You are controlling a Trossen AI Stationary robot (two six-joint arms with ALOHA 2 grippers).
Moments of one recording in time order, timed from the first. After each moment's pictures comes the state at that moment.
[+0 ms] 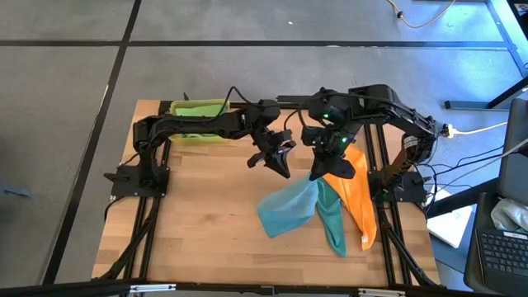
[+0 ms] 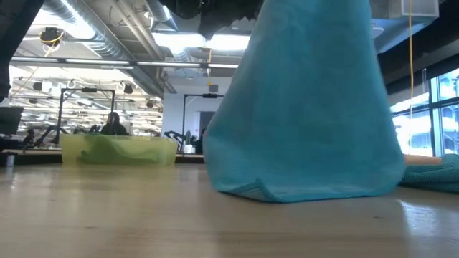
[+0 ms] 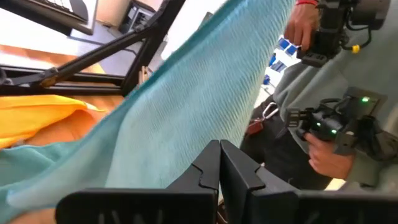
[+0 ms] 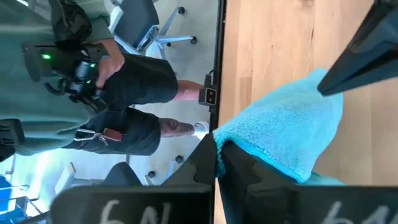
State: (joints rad) left arm 0.24 1.87 1.53 0.00 1.18 -0.26; right arm -0.03 1.74 2.34 -1.57 -0.68 0.26
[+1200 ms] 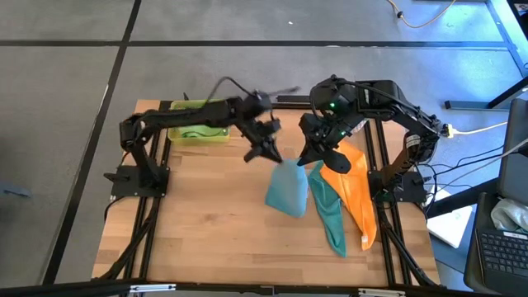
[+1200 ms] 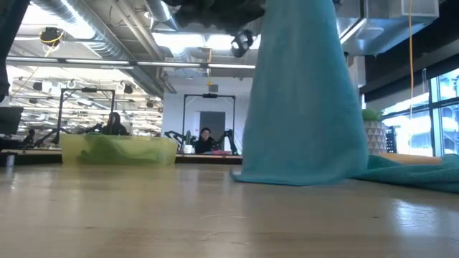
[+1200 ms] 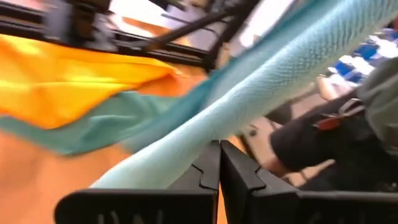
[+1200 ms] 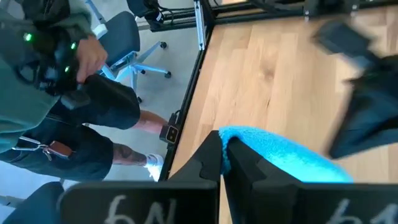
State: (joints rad) left arm 0.32 1.75 1.53 -0.44 0.88 -0.02; right arm -0.06 1.72 2.34 -1.40 -0.55 0.05
